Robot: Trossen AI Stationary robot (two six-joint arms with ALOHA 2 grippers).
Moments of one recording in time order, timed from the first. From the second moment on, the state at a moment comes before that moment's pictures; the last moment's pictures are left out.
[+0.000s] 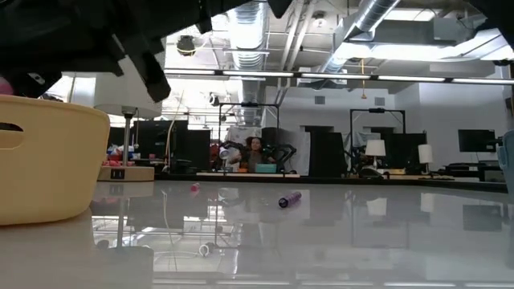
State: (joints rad) left arm -1.10 0.01 0.44 -0.94 -0.74 -0.81; right arm 0.36 2.31 1.86 0.04 0.11 0.32
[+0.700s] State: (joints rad) left arm -1.10 0.01 0.44 -0.94 -0.74 -0.81; right arm 0.36 2.31 1.86 0.02 0.11 0.31
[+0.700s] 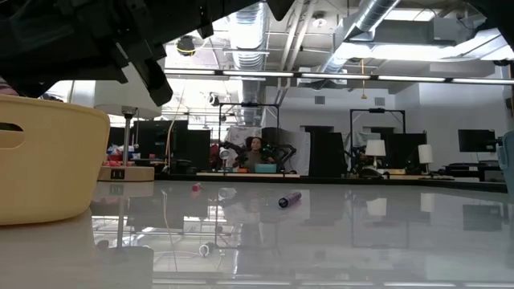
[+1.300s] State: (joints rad) left arm -1.10 0.01 0.44 -0.94 -0.74 -0.81; right arm 0.36 2.31 1.86 0.01 0.13 0.32
